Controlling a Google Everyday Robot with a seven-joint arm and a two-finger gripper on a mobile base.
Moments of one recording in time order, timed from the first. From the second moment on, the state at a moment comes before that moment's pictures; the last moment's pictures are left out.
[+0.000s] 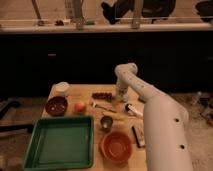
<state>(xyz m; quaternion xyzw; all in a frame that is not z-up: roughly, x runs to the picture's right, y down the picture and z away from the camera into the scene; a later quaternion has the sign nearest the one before) 0.103 0.076 0.982 -0.36 -0.04 0.09 0.93</state>
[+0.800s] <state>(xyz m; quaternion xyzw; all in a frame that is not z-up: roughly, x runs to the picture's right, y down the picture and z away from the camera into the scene) 0.107 0.014 0.911 -0.29 -0.06 0.07 0.95</state>
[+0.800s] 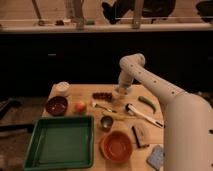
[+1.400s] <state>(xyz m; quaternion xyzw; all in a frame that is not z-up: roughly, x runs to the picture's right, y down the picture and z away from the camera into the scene) 0.107 0.052 0.965 -0.31 -0.02 0.05 0.95</state>
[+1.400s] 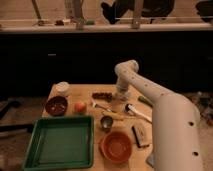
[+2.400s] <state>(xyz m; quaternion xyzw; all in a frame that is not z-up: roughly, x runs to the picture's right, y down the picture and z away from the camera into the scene) 0.120 0.032 0.984 -0.32 0.01 0.07 0.95</state>
